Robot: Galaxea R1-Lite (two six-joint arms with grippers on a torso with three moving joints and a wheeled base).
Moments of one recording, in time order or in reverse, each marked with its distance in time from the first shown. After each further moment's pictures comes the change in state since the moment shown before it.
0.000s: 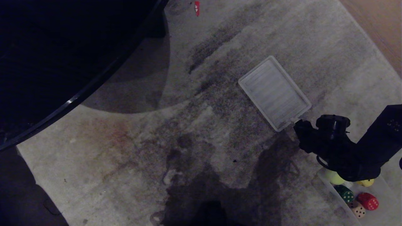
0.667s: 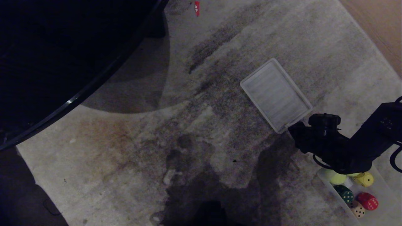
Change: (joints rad) left arm 0.000 0.000 0.000 0.000 0.000 0.000; right arm 0.009 0.038 -0.103 0.151 0.031 -0.040
